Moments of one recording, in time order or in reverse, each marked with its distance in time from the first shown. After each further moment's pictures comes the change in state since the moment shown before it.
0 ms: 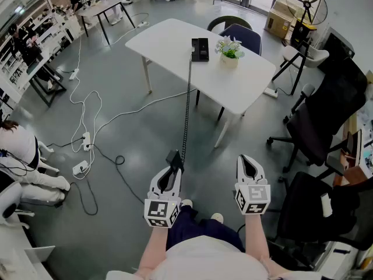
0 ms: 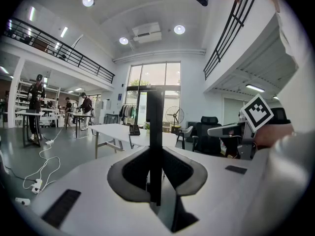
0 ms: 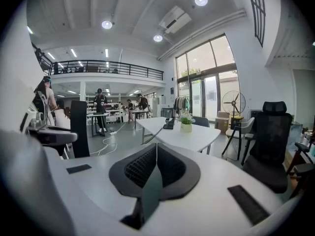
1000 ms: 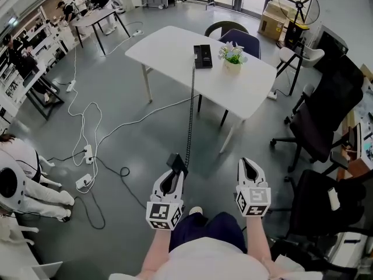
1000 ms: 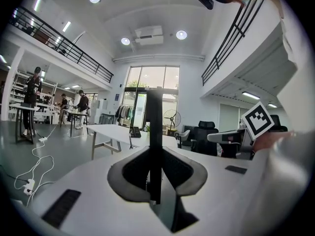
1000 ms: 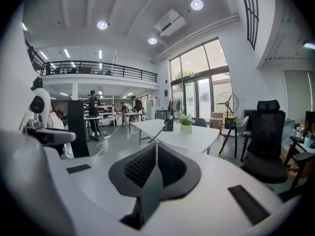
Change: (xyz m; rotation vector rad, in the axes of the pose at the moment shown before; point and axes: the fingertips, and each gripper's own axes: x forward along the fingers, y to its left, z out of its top) left arm -0.008 0.059 0.005 -0.039 -0.029 -0.067; right arm 0.018 0.051 0.000 0.043 -0.026 -0.082
